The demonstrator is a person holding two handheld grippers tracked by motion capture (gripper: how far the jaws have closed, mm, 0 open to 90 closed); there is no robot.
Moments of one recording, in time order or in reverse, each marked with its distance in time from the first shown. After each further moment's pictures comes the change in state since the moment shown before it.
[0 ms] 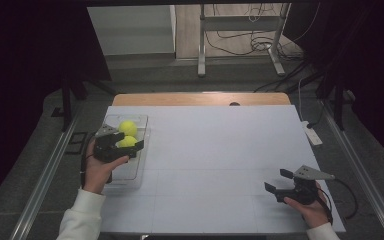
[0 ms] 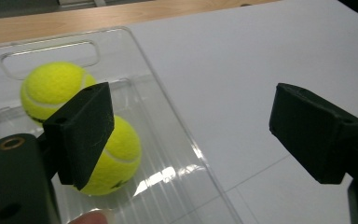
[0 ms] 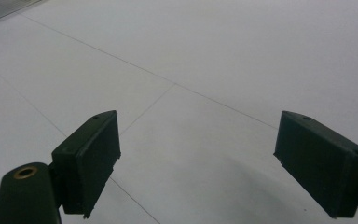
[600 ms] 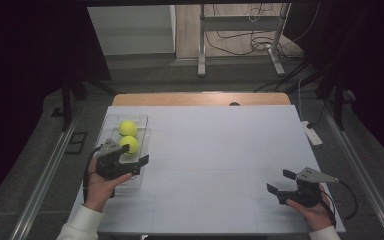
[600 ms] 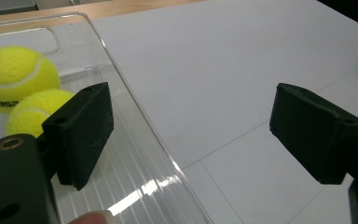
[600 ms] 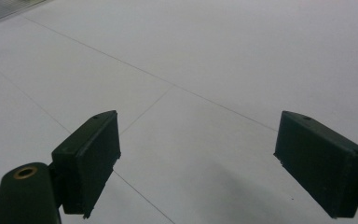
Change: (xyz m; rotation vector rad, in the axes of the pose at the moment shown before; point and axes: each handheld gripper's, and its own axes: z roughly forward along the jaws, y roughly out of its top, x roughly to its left) left arm -0.028 -0.033 -0.014 -0.032 -0.049 0.059; right arm 0.004 0.001 -0.010 -0.014 -0.022 -0.022
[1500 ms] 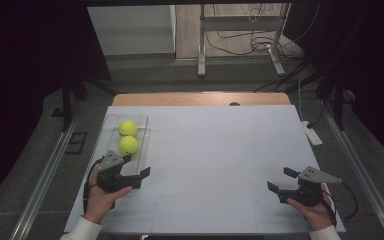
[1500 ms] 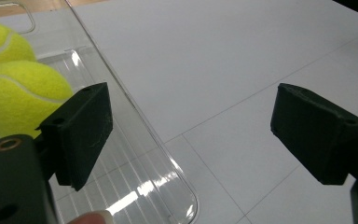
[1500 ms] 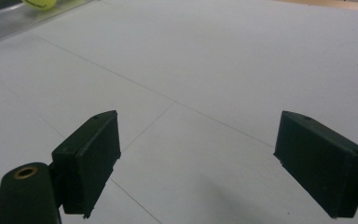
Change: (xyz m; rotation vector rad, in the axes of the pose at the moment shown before) left arm -0.011 -0.024 -0.004 0.003 -0.025 0.035; right arm 0.002 0.006 -0.005 -0.051 -0.004 -0.003
